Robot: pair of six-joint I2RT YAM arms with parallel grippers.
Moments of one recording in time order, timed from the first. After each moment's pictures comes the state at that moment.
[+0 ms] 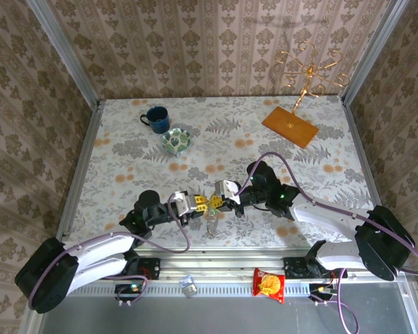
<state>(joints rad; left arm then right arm) -0.77 0.98 0.16 0.67 0.58 0.25 0.75 1.27 0.65 0.13 -0.71 -0.48</state>
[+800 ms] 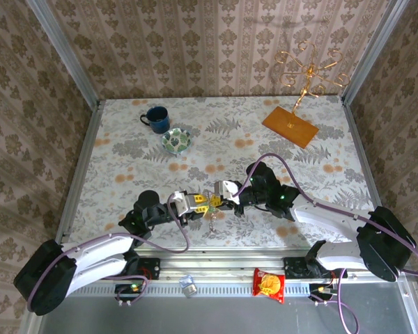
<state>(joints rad) -0.77 0.95 0.16 0.64 0.58 0.24 0.76 1.26 0.65 0.11 -0.62 -0.50</state>
